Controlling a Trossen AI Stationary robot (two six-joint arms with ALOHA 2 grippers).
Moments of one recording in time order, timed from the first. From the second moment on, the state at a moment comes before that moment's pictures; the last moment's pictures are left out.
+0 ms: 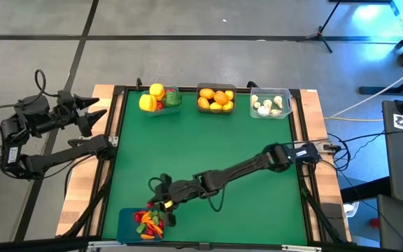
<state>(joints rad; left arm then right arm) 0.55 0.32 1.19 -1.17 -0.12 -0.21 0.36 2.42 2.13 -0.03 0.02 0.31</state>
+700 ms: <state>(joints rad) 0.55 0.32 1.19 -1.22 -0.12 -0.21 0.37 2.57 2.15 0.06 -0.15 0.41</state>
